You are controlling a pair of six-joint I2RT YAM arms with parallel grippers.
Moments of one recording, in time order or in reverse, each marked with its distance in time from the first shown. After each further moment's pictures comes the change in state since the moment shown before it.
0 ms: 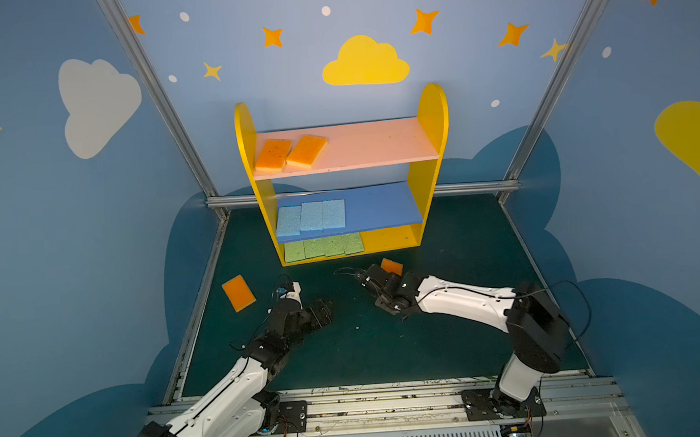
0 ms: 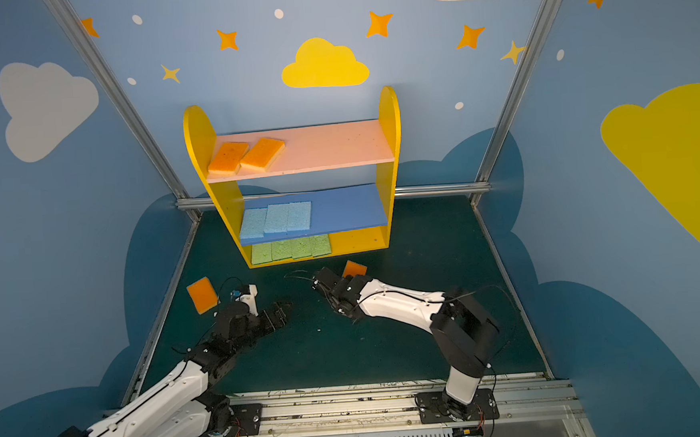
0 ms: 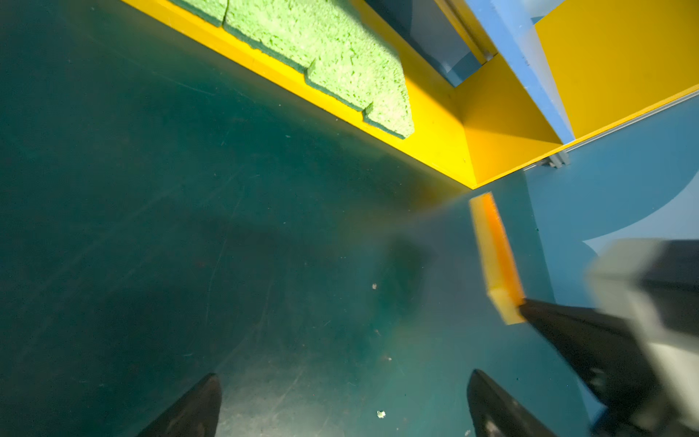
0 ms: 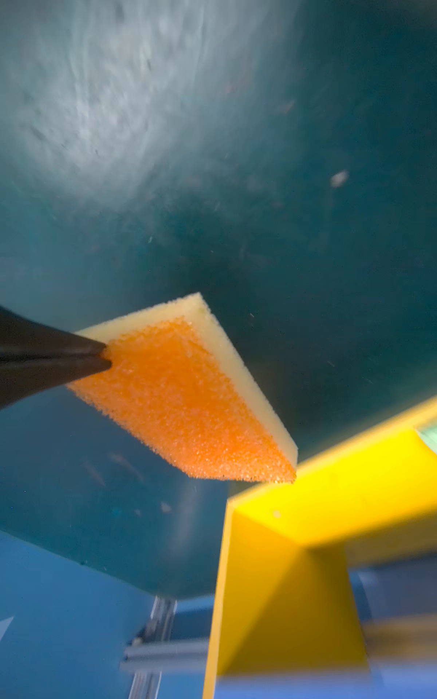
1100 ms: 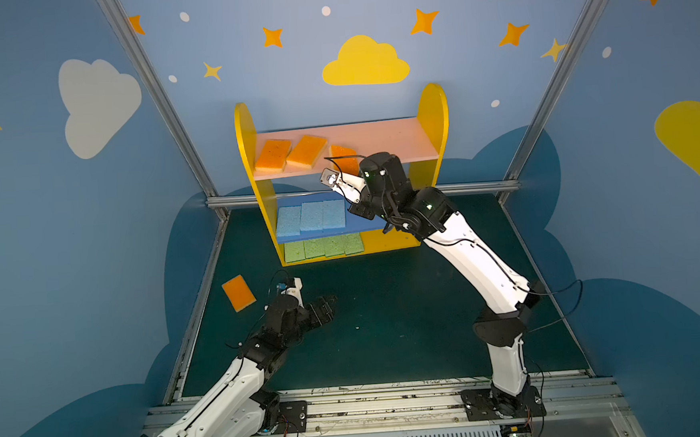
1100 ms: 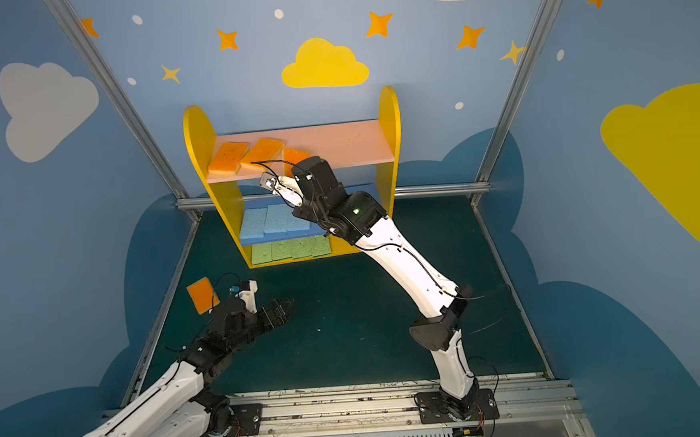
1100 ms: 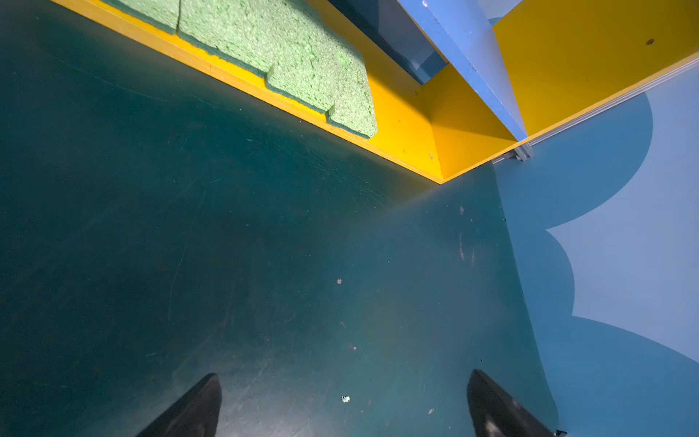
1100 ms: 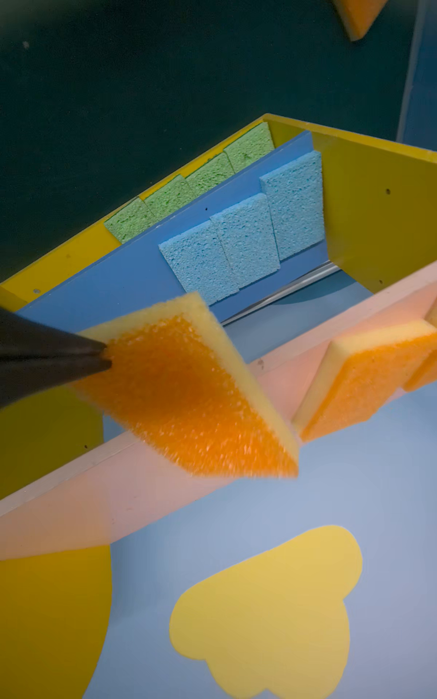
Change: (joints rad) left arm 0.001 -0.027 0.068 -0.071 0.072 0.004; right arm -0.123 0.391 1.327 -0.269 -0.184 -0.539
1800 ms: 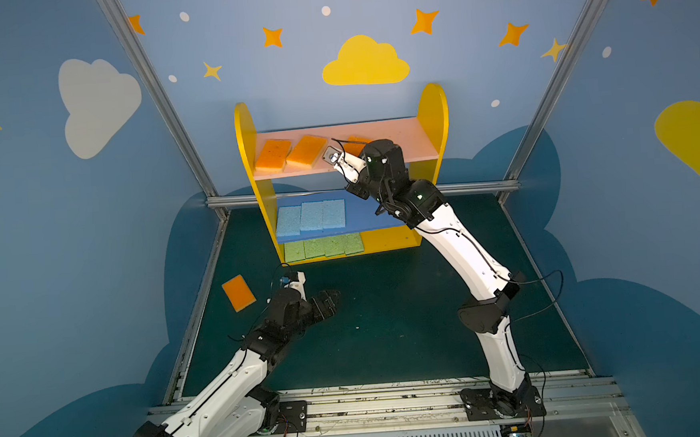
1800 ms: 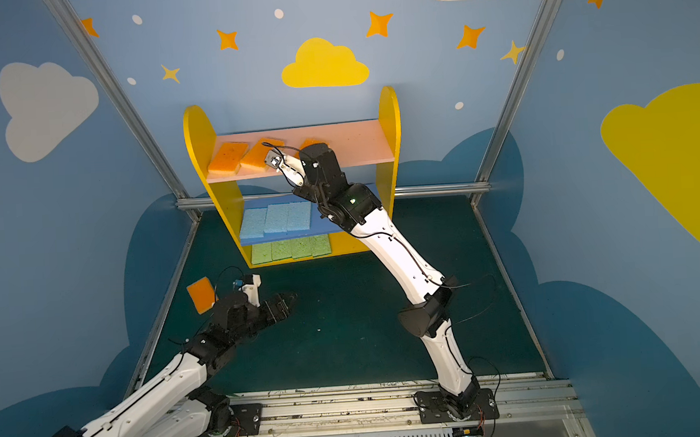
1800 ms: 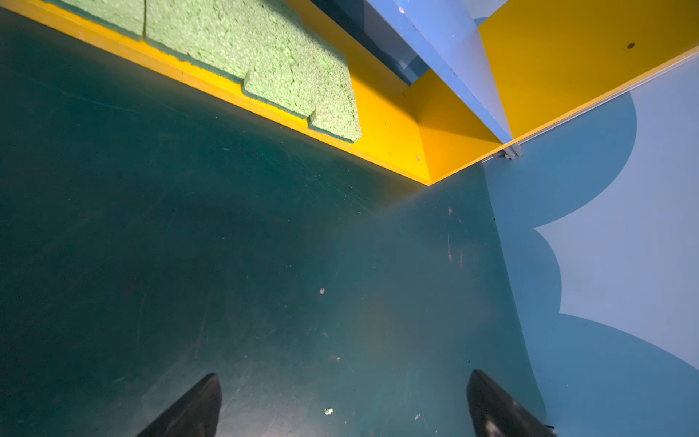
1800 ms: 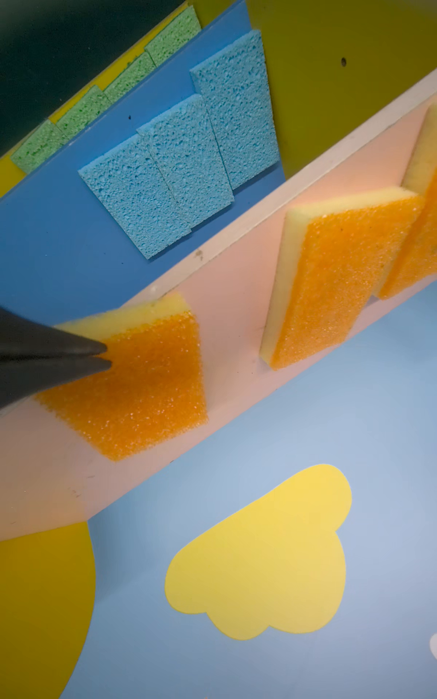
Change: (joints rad) left arm 0.000 0.082 0.063 0.021 0.019 -0.003; right arm -0.083 0.097 0.091 0.206 -0.047 0.010
